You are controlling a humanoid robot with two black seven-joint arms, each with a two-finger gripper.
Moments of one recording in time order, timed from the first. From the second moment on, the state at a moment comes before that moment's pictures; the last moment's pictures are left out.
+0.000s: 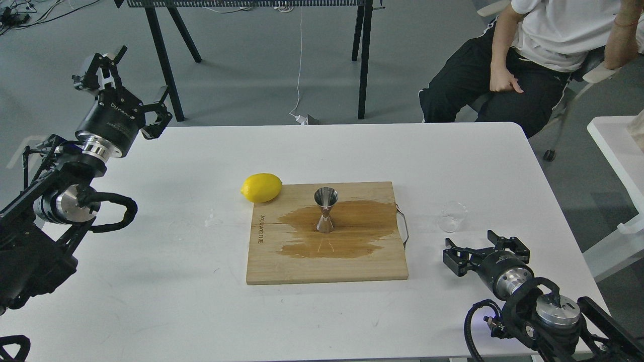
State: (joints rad) left arm -0.57 0.44 -1.01 -0.90 0.26 -0.32 -0.35; right arm 0.02 -0.24 1.17 1.22 0.51 -0.15 0.06
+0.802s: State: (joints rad) left arm -0.57 0.44 -1.01 -0.89 0.26 -0.32 -0.35; right arm 0.21 -0.16 1.15 0.99 0.50 -0.14 0.05
